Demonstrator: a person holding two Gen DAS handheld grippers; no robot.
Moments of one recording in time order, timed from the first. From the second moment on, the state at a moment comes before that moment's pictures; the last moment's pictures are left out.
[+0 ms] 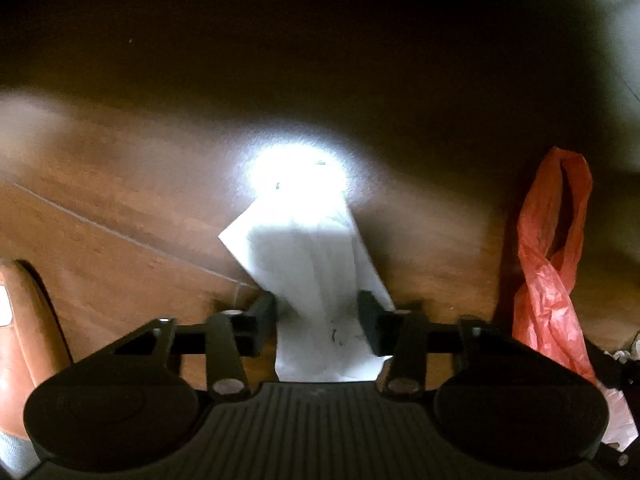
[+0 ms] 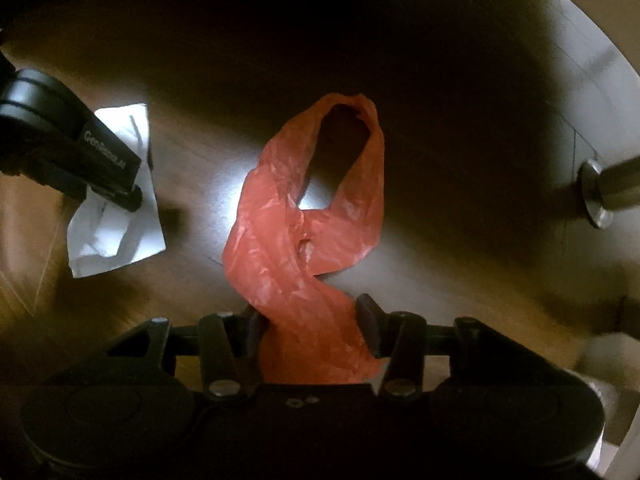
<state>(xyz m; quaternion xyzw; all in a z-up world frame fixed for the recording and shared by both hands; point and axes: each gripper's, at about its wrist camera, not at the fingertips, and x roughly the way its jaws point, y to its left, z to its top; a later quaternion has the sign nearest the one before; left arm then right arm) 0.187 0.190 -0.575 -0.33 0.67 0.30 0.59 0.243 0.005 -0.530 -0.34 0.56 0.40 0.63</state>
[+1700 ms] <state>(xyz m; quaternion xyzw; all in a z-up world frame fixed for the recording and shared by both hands) 0.151 0.013 -0.110 -0.25 0.47 0.08 0.84 0.196 -0.235 -0.094 -0.04 0.46 0.35 0.82</state>
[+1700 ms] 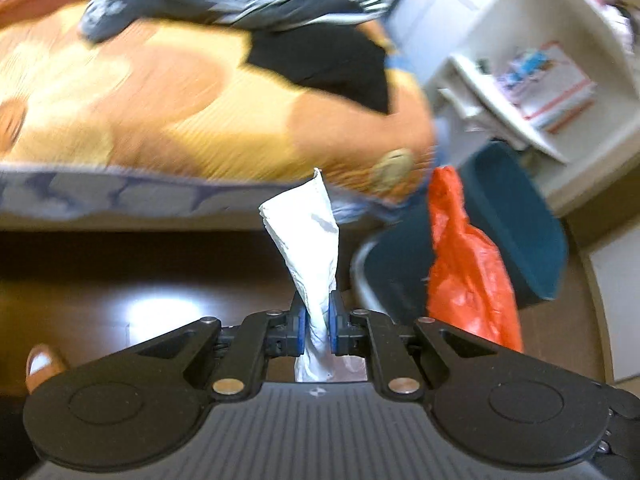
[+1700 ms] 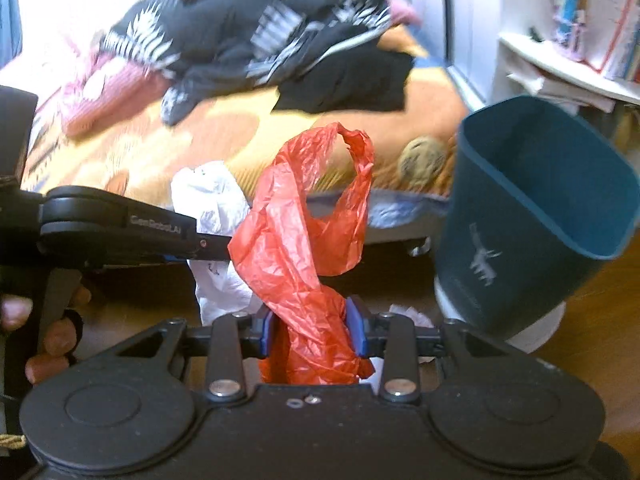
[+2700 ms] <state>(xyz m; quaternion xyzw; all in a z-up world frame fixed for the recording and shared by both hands) 0.365 -0.181 -0.046 -0.08 0.47 -0.06 0.88 0.352 -0.369 -0.094 0.01 0.44 0.18 0.88</state>
